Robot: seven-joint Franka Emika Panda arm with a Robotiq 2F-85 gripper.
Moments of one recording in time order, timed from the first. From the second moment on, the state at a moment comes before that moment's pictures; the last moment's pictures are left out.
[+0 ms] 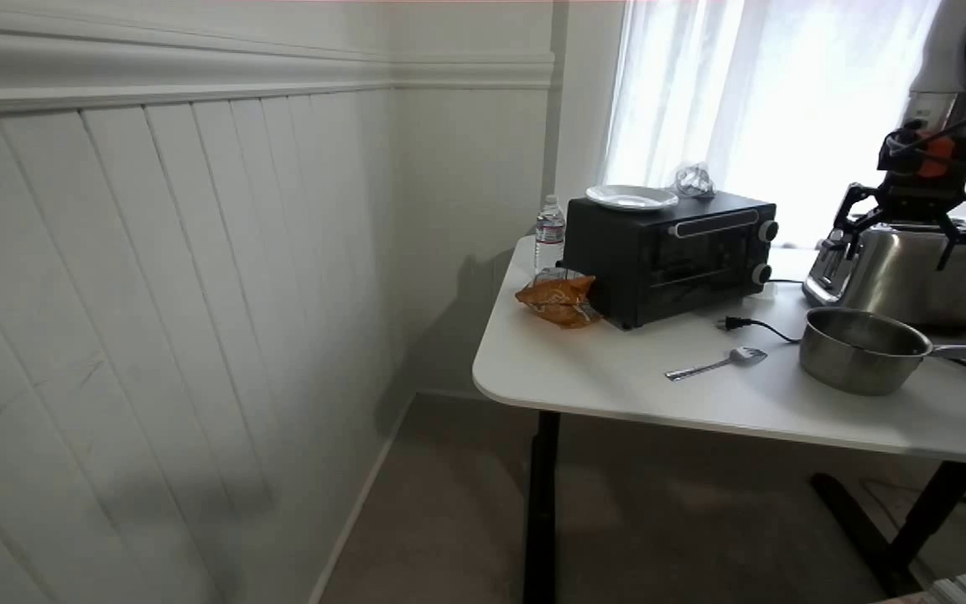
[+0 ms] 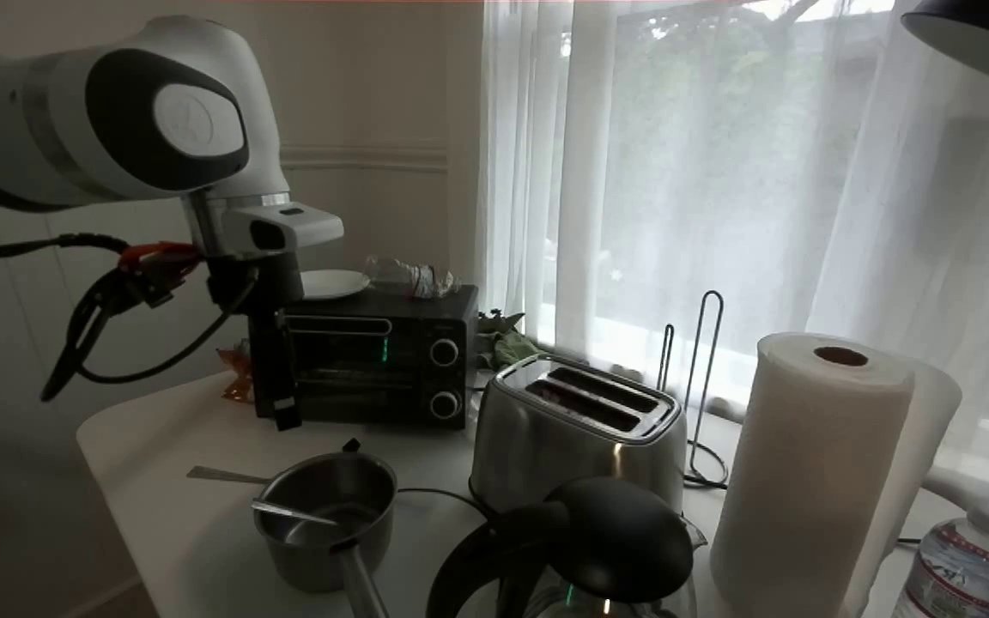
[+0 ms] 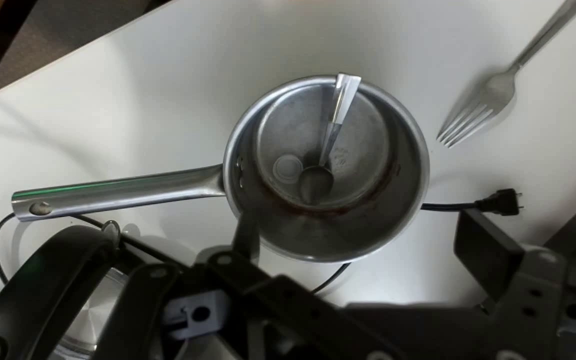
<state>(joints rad) -0.14 -0.38 0.26 -2.75 -0.04 2.41 0.93</state>
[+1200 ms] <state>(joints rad) -0.11 -0.21 0.14 -2.75 -0.04 2.52 0.86</state>
